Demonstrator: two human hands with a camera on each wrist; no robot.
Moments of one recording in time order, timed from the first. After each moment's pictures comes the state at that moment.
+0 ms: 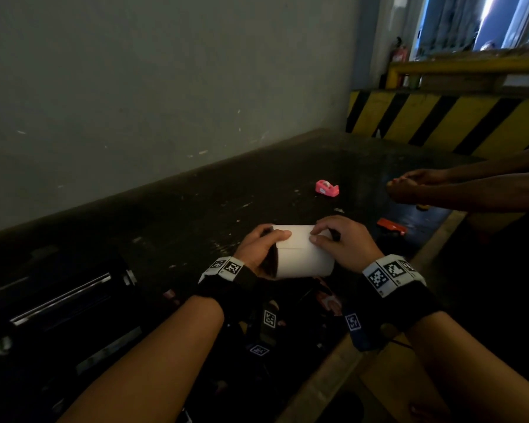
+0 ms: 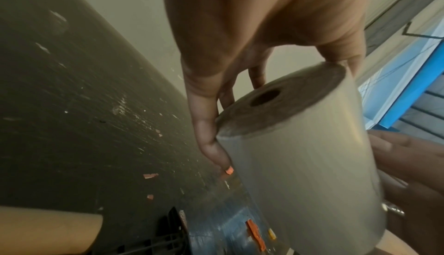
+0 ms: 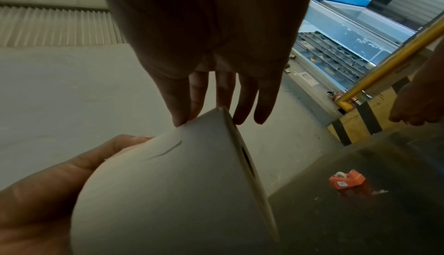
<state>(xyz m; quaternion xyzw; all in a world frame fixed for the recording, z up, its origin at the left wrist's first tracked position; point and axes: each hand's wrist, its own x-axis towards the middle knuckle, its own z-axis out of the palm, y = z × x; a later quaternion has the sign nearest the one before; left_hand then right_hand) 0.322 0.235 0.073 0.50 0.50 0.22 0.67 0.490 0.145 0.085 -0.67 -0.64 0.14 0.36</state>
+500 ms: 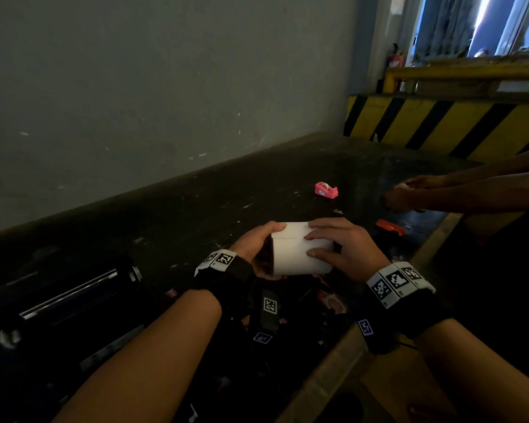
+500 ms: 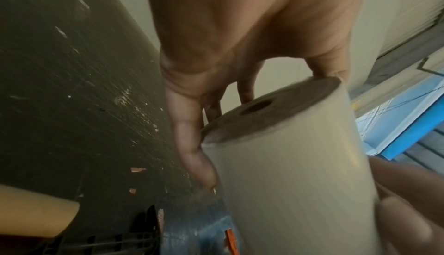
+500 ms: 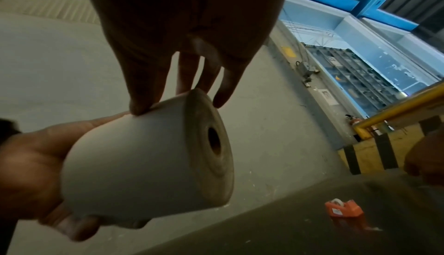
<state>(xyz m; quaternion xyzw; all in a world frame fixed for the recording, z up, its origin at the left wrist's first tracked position) 0.309 0.226 0.089 0.45 0.49 0.19 0.72 0.487 0.129 0.072 -0.57 -0.74 0.01 0.35</state>
